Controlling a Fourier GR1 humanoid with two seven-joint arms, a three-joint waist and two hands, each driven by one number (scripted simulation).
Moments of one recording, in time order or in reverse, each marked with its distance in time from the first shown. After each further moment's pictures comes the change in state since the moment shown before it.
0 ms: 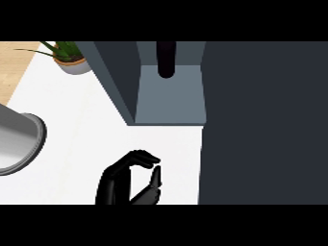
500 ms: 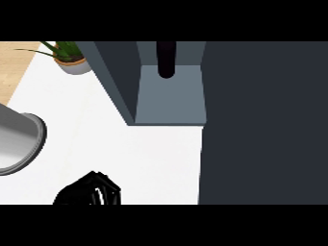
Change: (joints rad) left arm 0.185 0.270 0.049 -0.204 0.001 -0.101 -0.001; right arm 0.097 -0.109 0.071 0.005 -0.029 0.247 -0.019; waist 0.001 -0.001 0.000
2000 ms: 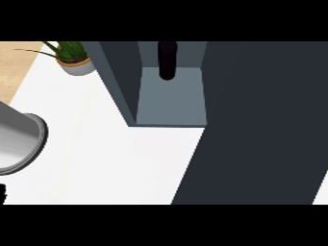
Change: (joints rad) left arm 0.346 0.383 0.490 -0.059 0.297 -0.447 -0.117; right arm -0.151 0.209 0.775 -0.066 0.361 -0.072 0.182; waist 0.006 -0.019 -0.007
